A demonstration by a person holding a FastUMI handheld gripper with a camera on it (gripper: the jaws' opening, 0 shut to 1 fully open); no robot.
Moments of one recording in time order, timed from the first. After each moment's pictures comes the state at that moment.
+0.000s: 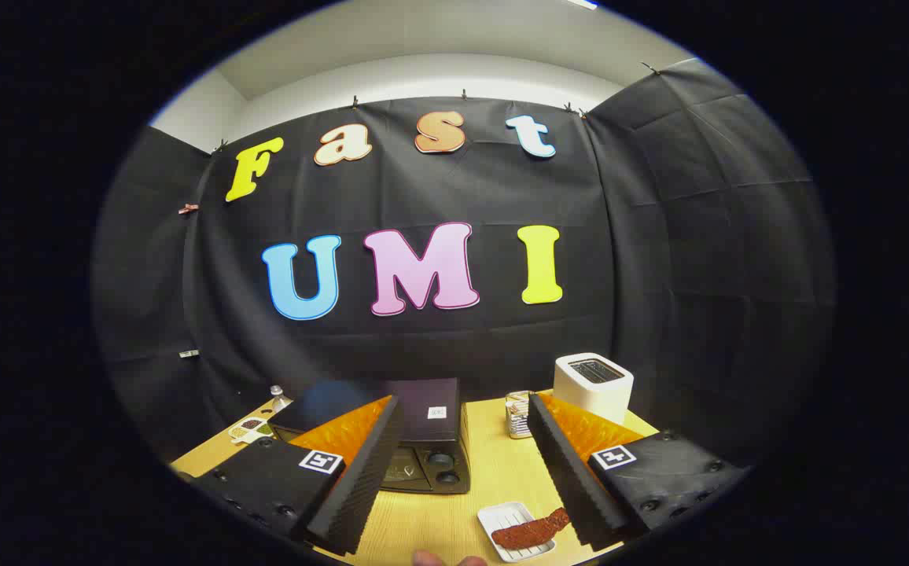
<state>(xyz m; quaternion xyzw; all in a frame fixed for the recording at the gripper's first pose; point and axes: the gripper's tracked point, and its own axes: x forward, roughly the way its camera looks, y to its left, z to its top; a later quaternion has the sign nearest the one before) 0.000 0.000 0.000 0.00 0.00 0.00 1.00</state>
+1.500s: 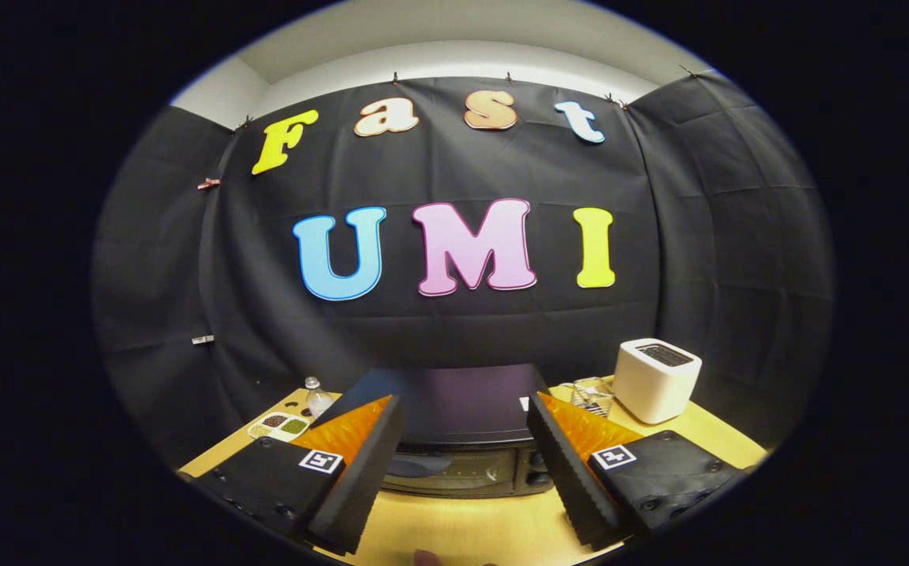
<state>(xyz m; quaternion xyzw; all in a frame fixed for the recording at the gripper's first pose) 0.052 0.147 -0.046 -0.01 0.03 0.03 1.00</state>
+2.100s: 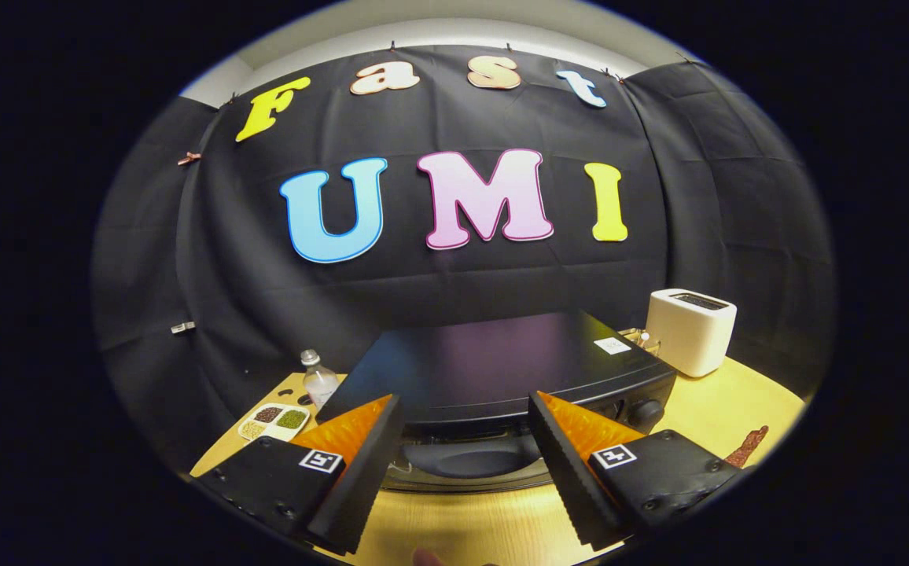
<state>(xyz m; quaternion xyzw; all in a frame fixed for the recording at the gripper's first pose) 0.110 0.210 -0.144 0.00 0.08 -0.01 1.00</state>
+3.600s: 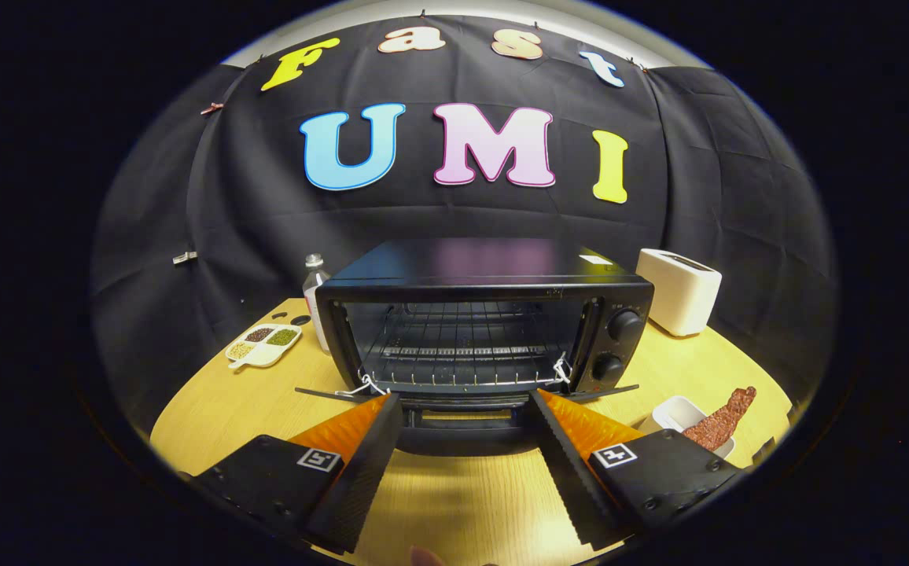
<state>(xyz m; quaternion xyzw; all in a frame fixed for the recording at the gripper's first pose) 0.029 0.197 -0.226 -0.05 0.16 -0.01 0.99</state>
